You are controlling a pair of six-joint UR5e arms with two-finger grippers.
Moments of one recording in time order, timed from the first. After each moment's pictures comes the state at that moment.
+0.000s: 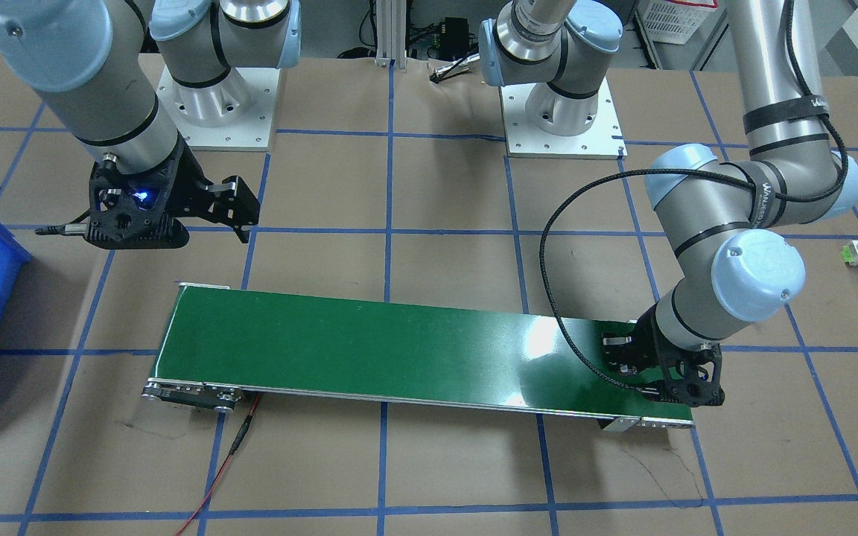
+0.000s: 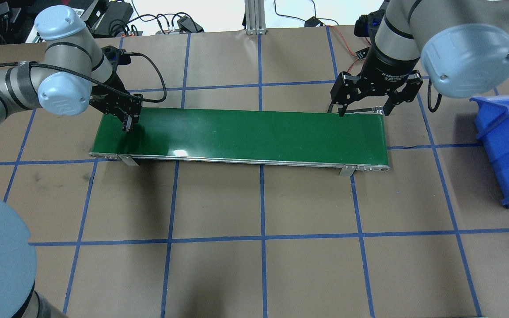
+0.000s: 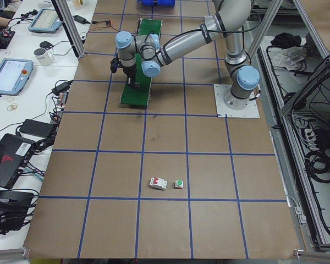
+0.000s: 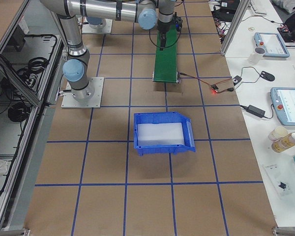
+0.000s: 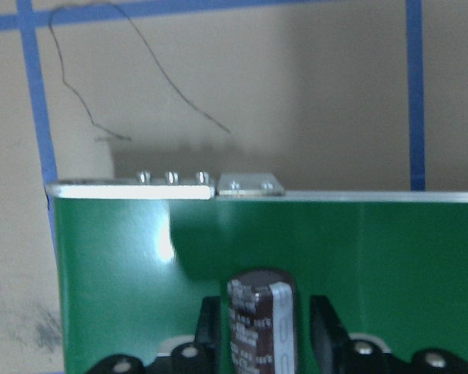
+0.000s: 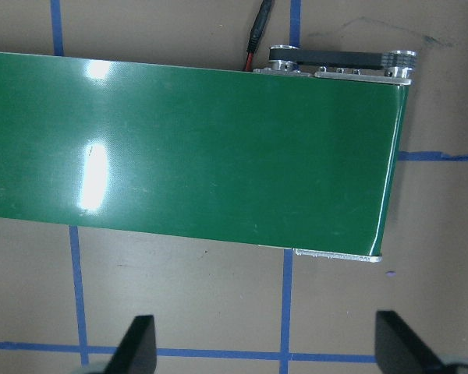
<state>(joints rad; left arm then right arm) -1.40 -1.98 -1.65 -1.07 1.58 0.24 1.59 -1.49 1.64 -1.69 -1.51 0.01</state>
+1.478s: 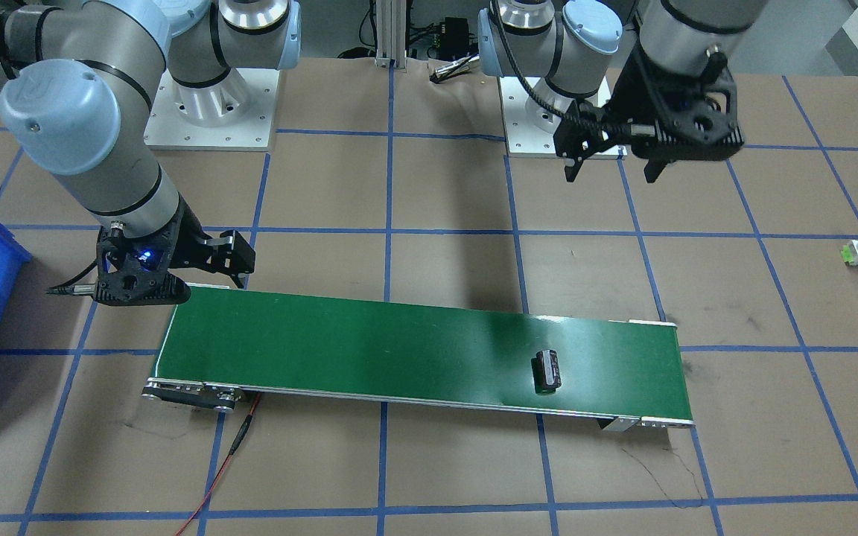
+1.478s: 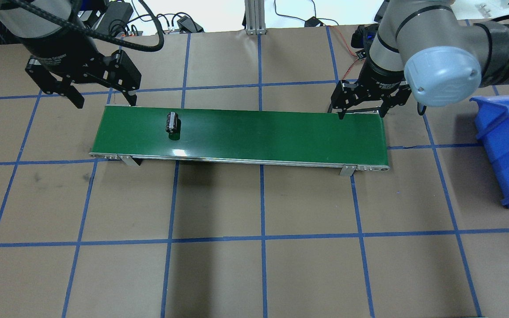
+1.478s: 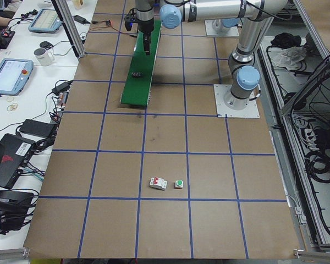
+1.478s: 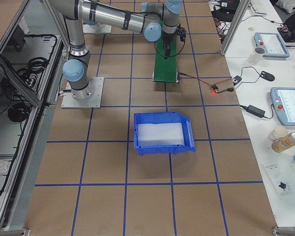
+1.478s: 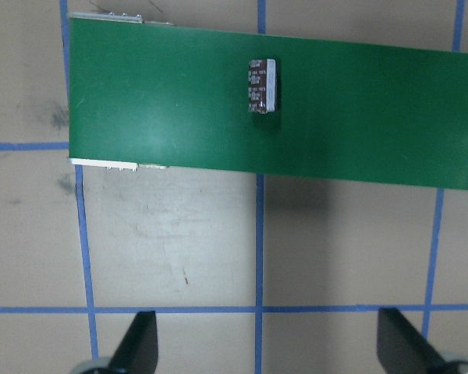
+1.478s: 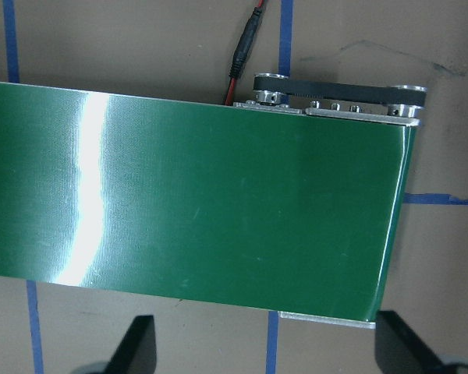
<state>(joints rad) -1.56 -1.56 -1.48 -1.69 1.58 0.00 1.57 -1.40 1.69 -1.82 -1.52 -0.03</state>
